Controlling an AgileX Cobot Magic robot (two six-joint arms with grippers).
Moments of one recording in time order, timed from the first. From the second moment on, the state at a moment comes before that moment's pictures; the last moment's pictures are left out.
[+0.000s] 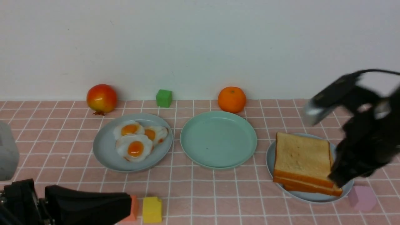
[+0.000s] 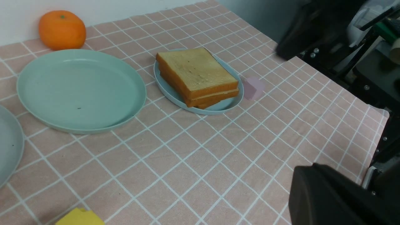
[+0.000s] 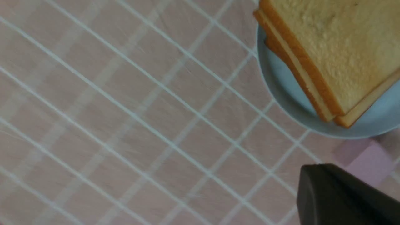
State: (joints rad) right arm 0.41 1.45 -1.13 -0.01 1.07 -0.41; left arm -0.29 0.64 -0.52 -1.13 0.65 0.87
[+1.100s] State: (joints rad) right arm 0.36 1.79 -1.15 -0.11 0.76 -0.61; left arm -0.29 0.64 -0.52 -1.12 0.68 0.87
